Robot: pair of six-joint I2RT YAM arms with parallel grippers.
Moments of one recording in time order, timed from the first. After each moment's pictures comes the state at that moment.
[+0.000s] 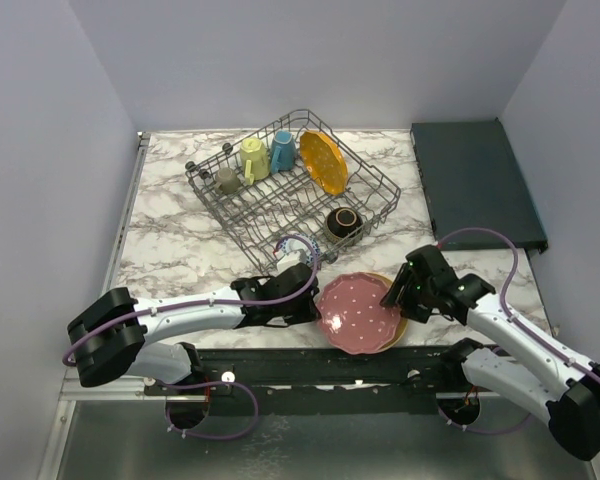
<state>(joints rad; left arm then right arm) -1.10 1.30 0.68 -0.27 -0.10 -1.14 0.53 0.89 0.53 -0.72 0.03 1.00</state>
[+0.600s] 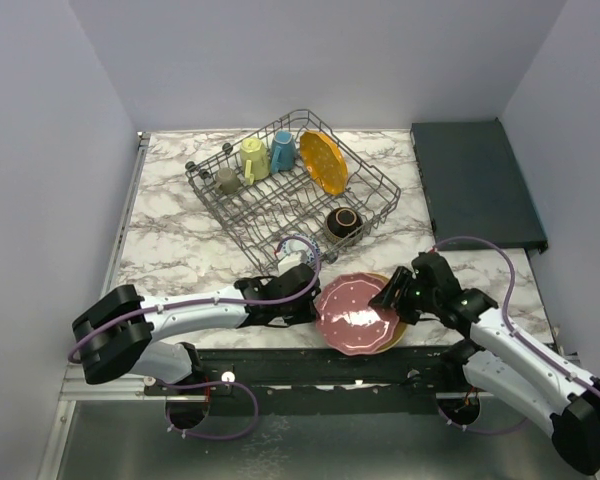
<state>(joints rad) -1.10 1.33 0.68 -0.27 -0.09 -1.13 0.53 0.82 0.41 -0.51 -0.14 1.00</state>
